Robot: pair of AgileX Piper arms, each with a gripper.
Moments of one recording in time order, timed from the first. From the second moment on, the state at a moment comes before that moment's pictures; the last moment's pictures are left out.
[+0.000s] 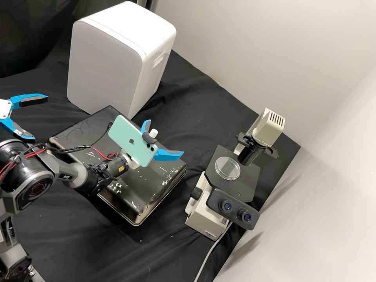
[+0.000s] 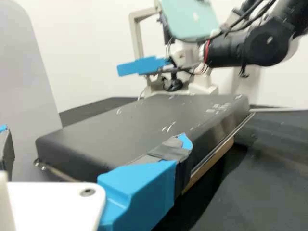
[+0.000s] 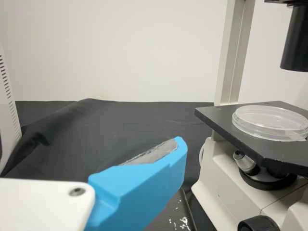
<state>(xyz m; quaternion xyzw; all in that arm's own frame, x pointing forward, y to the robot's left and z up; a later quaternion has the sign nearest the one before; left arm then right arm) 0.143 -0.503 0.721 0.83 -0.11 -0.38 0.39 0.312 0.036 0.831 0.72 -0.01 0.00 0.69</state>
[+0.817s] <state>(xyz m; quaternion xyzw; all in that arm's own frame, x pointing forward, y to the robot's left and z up) 0.140 -0.506 0.718 0.83 -0.12 -0.39 0.39 0.309 0.001 0.847 0.72 -0.07 -0.01 0.69</state>
